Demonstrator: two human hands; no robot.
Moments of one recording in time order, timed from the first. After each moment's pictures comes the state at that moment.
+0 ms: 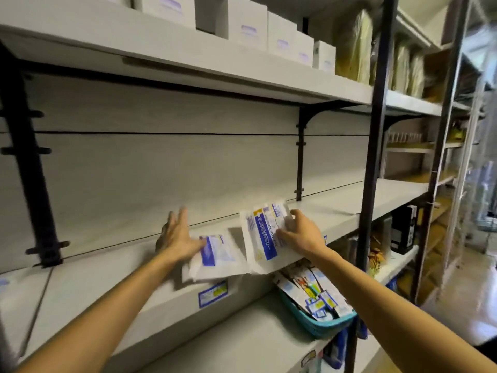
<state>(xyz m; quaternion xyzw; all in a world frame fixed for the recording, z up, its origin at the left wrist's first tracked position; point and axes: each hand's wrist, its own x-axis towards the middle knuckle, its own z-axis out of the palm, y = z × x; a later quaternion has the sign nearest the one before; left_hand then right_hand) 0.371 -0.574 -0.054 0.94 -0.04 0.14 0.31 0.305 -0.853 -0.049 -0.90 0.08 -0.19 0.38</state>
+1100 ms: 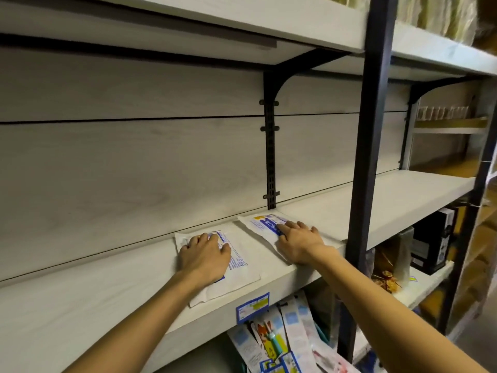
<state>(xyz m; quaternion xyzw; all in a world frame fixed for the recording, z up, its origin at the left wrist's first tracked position) 0.532 -0.890 -0.094 0.99 -0.05 0.09 0.09 0.536 -1.123 -0.085 -0.99 0.00 -0.03 0.10</state>
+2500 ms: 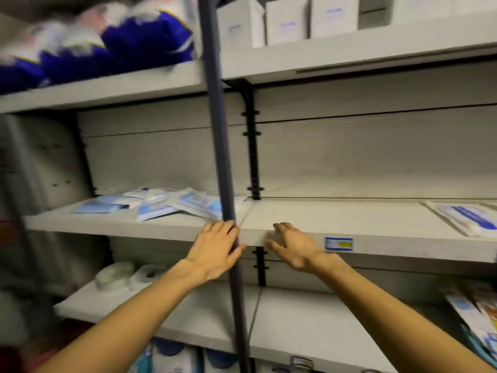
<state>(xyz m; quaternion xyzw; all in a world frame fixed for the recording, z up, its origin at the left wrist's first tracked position) 0.062 -0.477 -0.080 0.97 0.12 0.16 -0.15 0.198 -0.655 -0.087 -0.88 -0.42 -0.06 0.19</state>
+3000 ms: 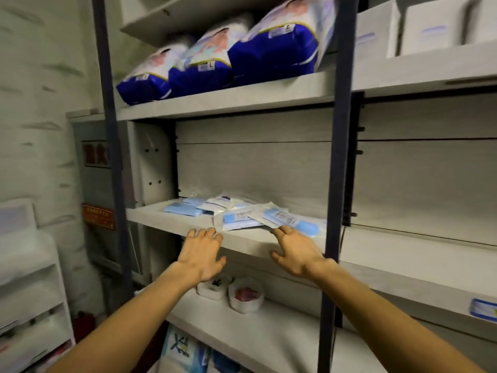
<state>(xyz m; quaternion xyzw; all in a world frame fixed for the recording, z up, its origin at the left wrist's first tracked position) -0.063 -0.272 -0.062 0.92 0.32 0.12 -0.19 0.125 -0.428 -0.056 -0.82 -0.55 -0.11 0.11</state>
